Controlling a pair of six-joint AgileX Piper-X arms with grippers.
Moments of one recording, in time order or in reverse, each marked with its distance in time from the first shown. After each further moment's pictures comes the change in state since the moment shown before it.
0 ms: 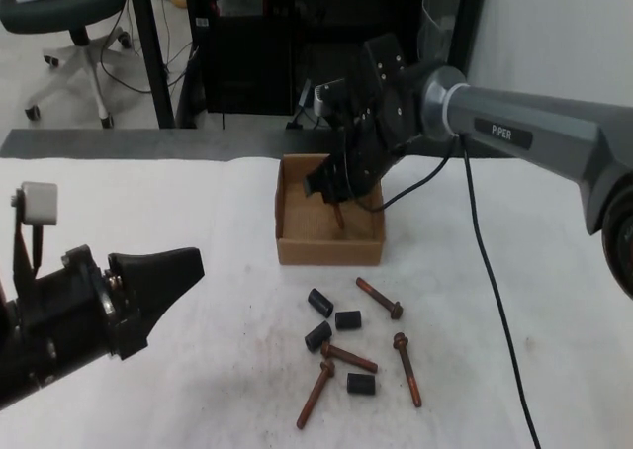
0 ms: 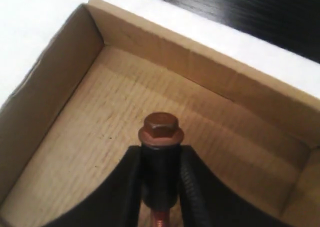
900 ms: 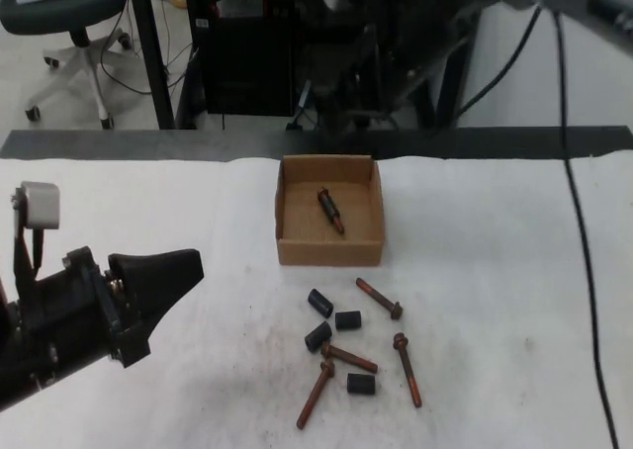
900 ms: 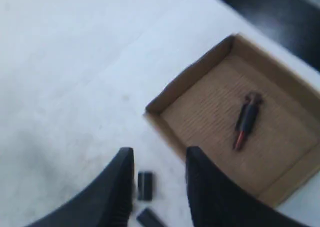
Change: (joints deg) left arm 0.0 0.0 0.1 1.4 -0.2 4.2; right arm -0.1 -18.5 -1.1 29.5 -16.0 -18.0
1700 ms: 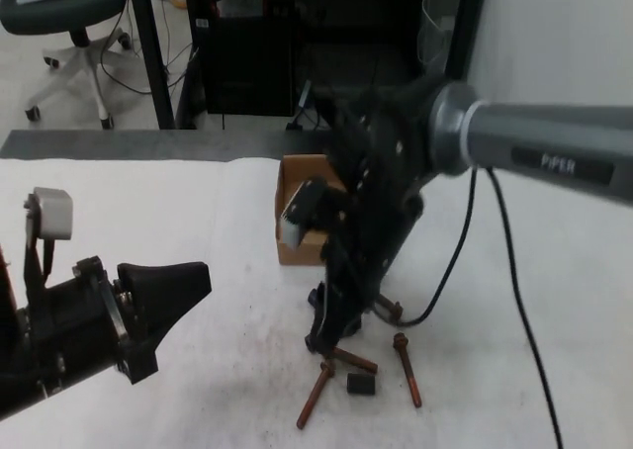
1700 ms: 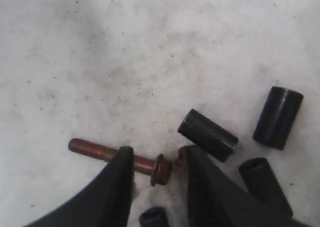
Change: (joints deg) left arm -1.5 0.0 0.0 1.3 0.0 2.2; right arm 10.9 0.8 22.4 -10.7 4.6 -11.4
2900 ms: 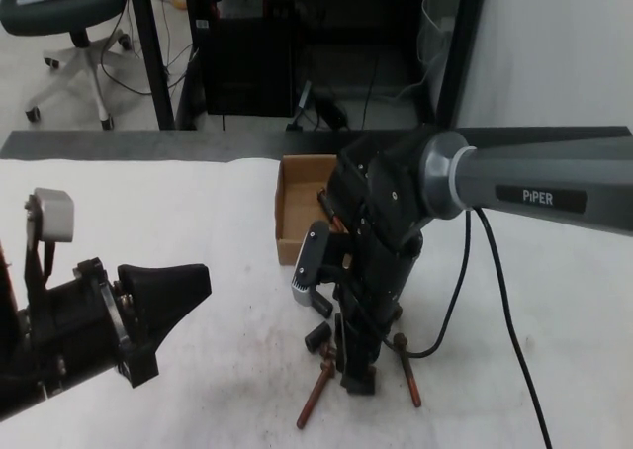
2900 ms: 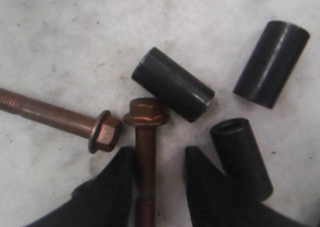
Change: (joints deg) left arm 0.0 0.0 0.1 0.3 0.0 1.3; right arm -0.3 2.9 4.0 -2.7 8.6 -7.3
